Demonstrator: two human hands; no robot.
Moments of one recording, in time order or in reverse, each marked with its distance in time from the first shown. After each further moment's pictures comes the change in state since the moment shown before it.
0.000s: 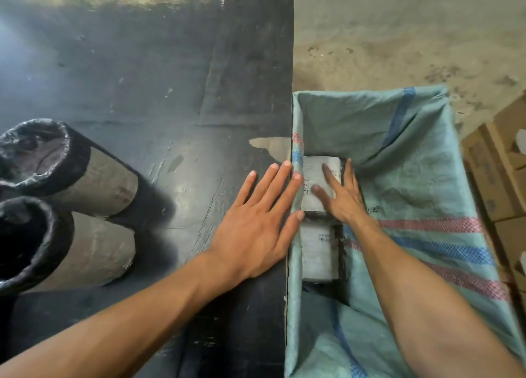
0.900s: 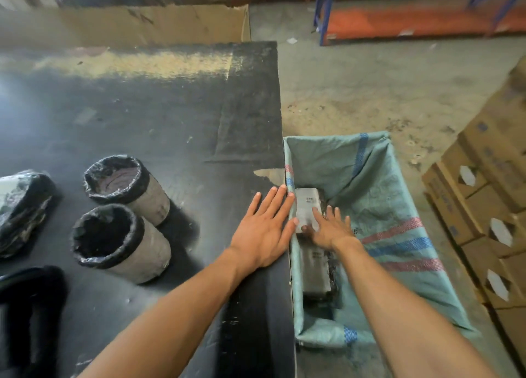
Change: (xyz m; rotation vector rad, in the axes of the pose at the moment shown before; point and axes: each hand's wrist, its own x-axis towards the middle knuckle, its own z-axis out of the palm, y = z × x) left_hand 0.001 -0.002 -0.001 -0.030 -0.045 0.000; right_hand -0.080 -0.077 -0.035 -0.469 -0.199 0.200
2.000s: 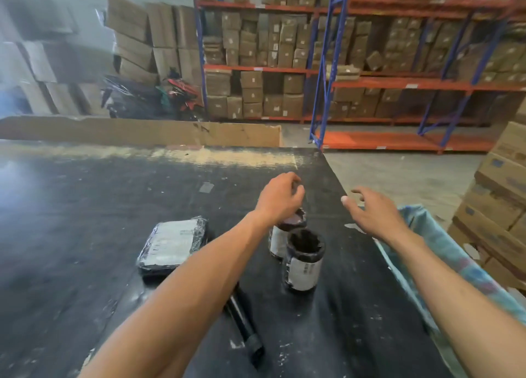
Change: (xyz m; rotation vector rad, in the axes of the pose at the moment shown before) left_hand -0.132 -0.204 -0.243 -0.531 0.461 0.014; right_hand -0.253 -0.261 -0.125 0.311 0.847 -0.132
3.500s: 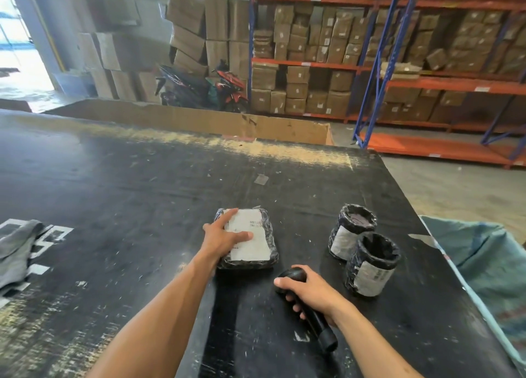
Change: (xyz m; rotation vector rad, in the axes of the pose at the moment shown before) left_hand -0.154 -0.236 -0.113 -0.395 0.145 -0.751; right_hand -0.144 -0.165 0.185 0.758 -0.797 0.290
